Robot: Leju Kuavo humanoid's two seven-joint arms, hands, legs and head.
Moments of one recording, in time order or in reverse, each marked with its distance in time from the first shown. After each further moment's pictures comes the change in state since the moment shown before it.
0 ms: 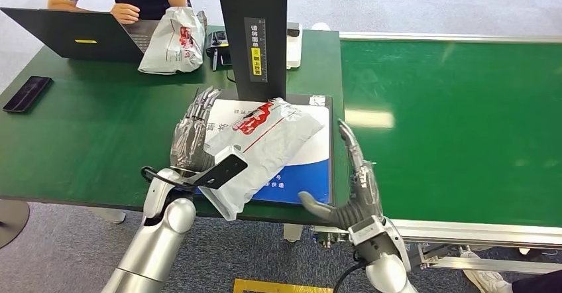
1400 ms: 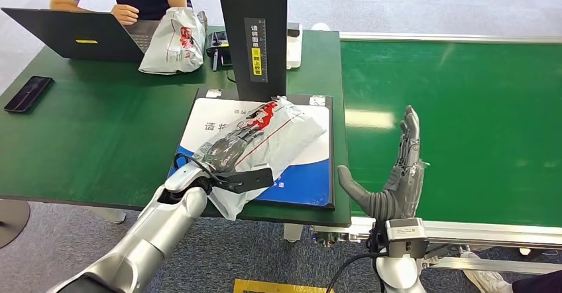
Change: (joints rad) left arm -0.229 0.080 -0.214 0.403 -0.023 -0.350 0.067; right arm -0.008 0.044 -0.087 -0.026 -0.026 -0.242 -0.082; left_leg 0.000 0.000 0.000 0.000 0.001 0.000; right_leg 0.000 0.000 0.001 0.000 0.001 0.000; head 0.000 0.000
